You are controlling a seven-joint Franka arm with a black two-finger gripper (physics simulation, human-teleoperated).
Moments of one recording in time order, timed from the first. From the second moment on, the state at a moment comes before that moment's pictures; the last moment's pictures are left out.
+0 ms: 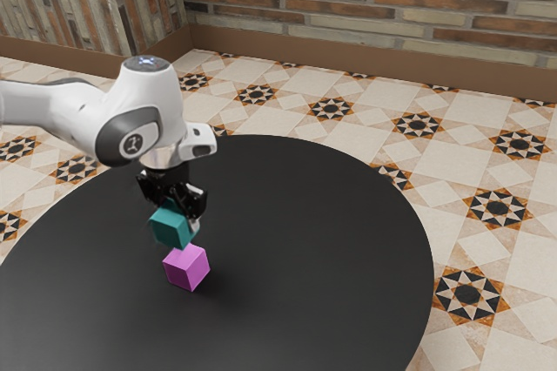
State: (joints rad) arm -0.29 -0.07 0.22 -2.26 0.15 2.19 -0.19
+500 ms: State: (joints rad) arm -0.27 0.02 0.22 -2.25 0.13 2.24 -0.16
